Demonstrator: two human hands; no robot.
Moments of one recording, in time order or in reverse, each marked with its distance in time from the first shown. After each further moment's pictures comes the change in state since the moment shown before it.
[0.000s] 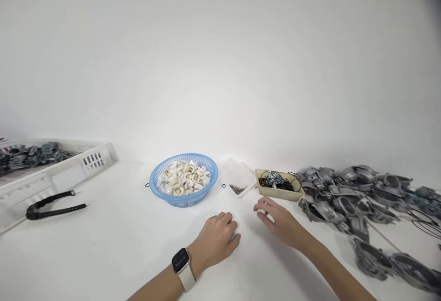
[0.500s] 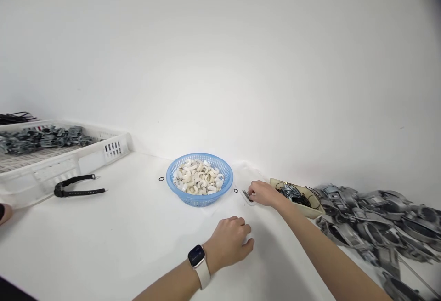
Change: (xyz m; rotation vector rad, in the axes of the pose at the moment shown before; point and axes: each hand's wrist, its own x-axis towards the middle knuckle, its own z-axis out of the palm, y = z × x) left_hand 0.006 -0.009 0.003 -0.082 0.010 -0.083; right_hand 0.146 -0.009 0.005 -0.346 -0.267 -0.003
